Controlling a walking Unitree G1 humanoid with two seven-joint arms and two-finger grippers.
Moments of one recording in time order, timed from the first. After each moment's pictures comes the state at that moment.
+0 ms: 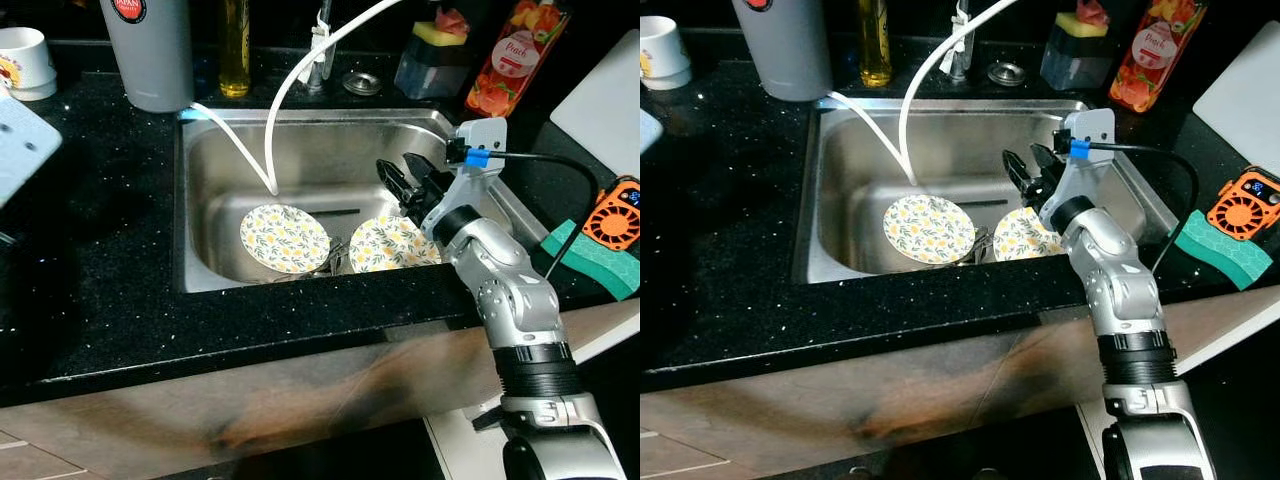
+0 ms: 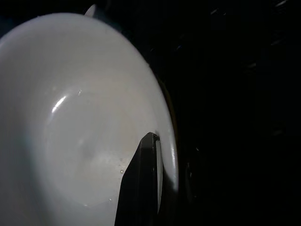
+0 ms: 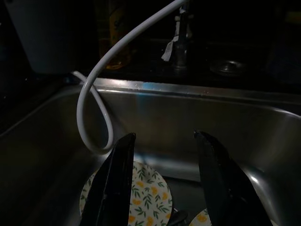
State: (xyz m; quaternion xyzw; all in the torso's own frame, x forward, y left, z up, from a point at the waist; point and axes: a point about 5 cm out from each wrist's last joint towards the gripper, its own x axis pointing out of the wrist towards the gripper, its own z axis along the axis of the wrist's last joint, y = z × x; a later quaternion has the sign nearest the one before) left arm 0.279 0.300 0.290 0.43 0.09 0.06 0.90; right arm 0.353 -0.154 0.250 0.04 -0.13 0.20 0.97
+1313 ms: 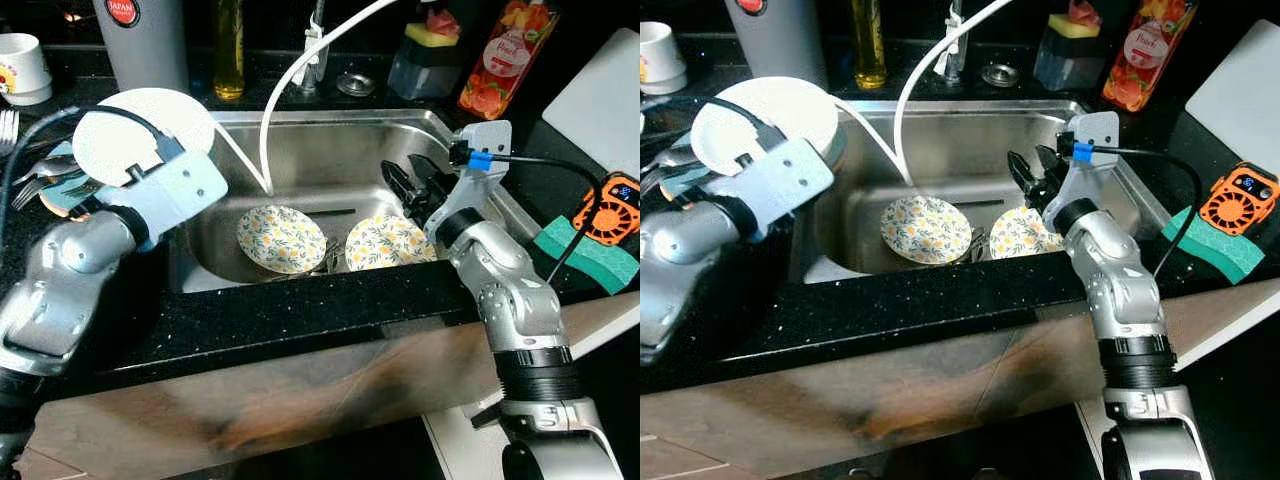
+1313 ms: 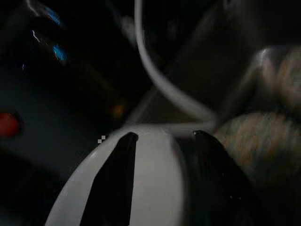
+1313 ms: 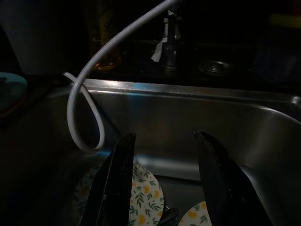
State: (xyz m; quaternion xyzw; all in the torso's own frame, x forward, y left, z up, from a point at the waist) left arm 0.293 0.181 0.304 0.38 -0.15 -0.21 0.89; right arm 0.351 -0.158 0.249 0.03 -0.13 0.19 0.97
